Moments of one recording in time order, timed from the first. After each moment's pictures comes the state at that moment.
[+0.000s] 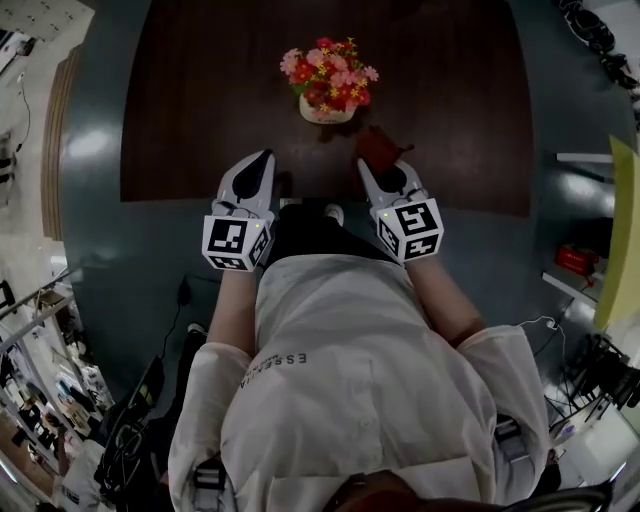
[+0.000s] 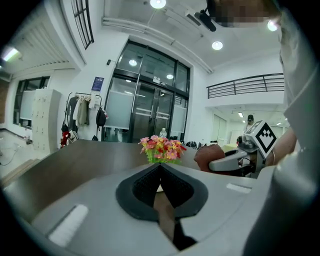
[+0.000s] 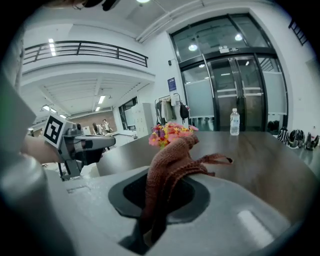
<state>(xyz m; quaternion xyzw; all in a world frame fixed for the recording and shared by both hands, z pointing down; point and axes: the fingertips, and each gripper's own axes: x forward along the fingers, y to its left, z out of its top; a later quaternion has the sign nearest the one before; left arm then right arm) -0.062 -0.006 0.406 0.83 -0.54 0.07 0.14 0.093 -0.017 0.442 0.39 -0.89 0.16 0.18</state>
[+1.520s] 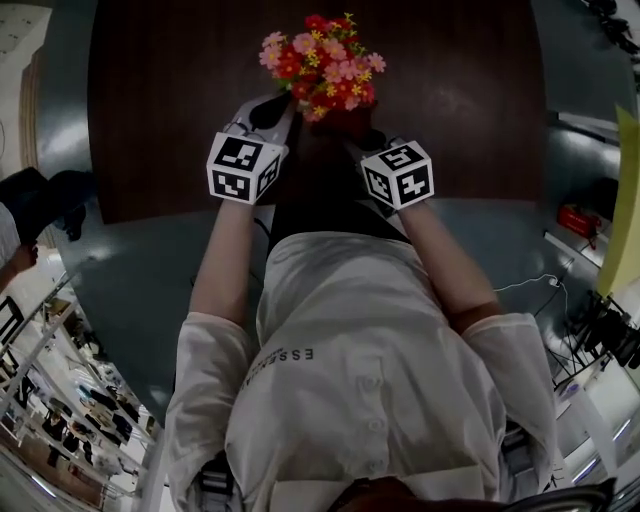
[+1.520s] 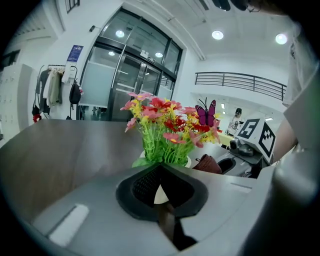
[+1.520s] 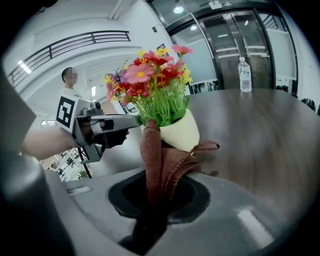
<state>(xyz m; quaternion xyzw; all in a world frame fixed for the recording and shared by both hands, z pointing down) -0.020 -0.119 0.493 0.87 -0.41 0.16 0.21 0.054 -0.062 0.551 0.32 -0.85 0.31 0.28</state>
